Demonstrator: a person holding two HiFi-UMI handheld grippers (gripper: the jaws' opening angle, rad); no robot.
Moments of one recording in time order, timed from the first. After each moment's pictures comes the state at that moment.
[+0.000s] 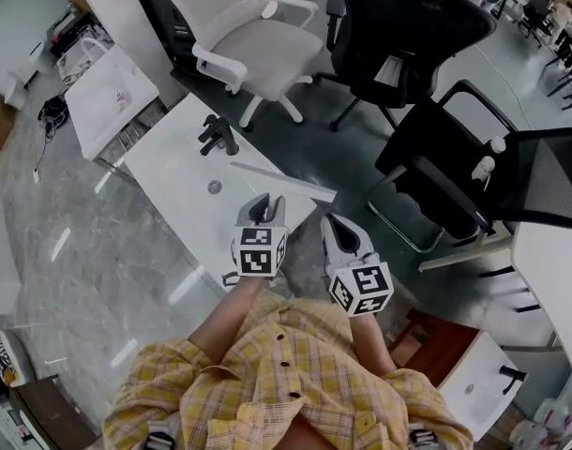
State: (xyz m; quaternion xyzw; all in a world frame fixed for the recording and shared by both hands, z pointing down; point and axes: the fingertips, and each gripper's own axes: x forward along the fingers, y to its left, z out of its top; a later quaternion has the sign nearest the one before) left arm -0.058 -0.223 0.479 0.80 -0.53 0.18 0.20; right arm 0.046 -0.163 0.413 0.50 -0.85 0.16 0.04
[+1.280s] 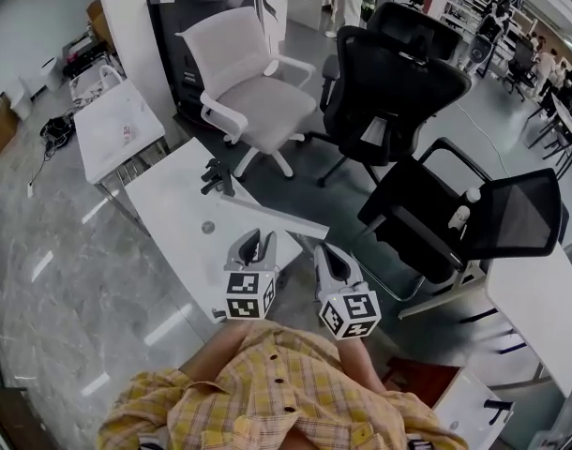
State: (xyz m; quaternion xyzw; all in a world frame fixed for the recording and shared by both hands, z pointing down) left arm -0.060 -0.191 0.387 0.82 -0.56 0.06 0.13; right arm 0.056 -0.157 0.364 0.51 -0.86 0.11 0.00
